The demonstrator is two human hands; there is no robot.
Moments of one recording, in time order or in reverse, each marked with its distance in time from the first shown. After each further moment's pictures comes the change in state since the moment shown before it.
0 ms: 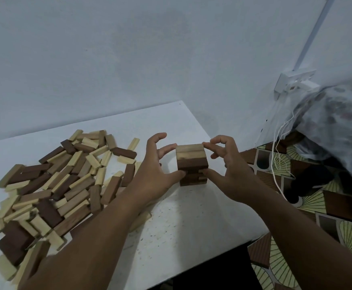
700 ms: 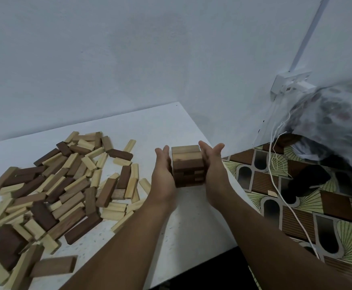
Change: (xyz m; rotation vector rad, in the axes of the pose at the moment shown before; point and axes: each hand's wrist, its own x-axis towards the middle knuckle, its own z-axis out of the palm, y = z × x) left_hand 0.009 0.005 0.056 -0.838 0.147 -0.304; right_hand 0.021 -0.024 0.048 0.903 0.264 0.561
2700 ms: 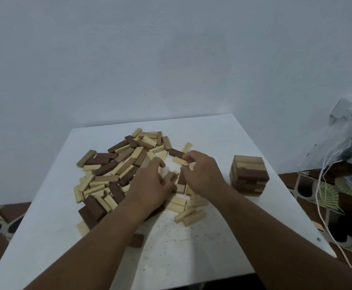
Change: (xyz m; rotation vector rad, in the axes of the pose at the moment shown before) left_hand -0.026 0.060 -0.172 1.213 0.274 0.390; right_hand -0.014 0.016 0.137 -0.959 -0.224 -0.415
